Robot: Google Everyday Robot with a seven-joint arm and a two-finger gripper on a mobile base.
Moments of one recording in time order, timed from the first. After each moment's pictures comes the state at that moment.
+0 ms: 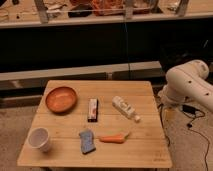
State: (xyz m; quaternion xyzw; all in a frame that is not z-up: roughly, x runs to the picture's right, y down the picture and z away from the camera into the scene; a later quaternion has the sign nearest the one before) arm 0.284 0.105 0.684 -0.28 0.02 0.02 0.96
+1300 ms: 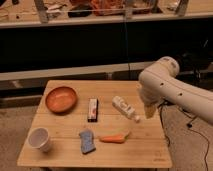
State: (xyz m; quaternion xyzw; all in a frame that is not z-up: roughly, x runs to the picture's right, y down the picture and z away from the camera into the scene) arm 0.174 0.077 0.682 -0.23 0.00 -0.12 0.97
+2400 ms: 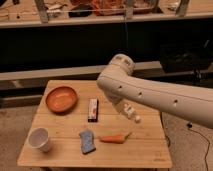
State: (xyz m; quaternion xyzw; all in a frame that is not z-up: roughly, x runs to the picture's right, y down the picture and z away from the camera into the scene) arm 0.034 0.053 0.672 -0.17 -0.06 -0.27 0.95
